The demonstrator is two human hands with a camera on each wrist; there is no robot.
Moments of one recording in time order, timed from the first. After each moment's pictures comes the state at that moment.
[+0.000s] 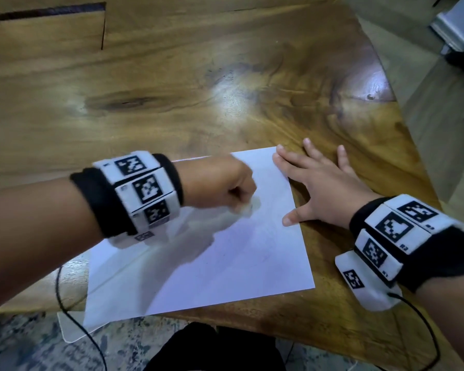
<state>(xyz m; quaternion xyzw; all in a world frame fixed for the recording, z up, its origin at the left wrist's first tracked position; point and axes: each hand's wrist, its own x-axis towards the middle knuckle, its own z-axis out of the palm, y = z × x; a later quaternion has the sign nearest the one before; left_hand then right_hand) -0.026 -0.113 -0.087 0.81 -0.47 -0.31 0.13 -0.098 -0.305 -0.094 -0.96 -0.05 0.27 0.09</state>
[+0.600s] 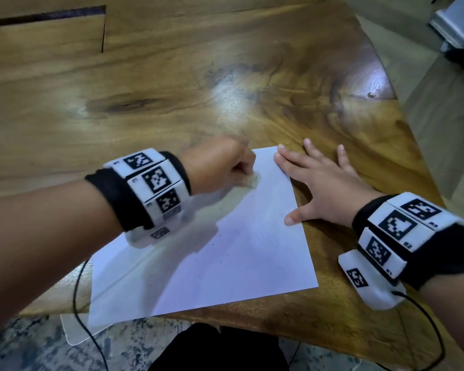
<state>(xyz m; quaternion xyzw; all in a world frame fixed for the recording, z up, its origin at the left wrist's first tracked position) -0.016 -0.117 -0.092 0.86 -0.43 -0.19 0.19 -0.100 -0.305 -0.095 -0.96 -0.05 0.27 0.10</state>
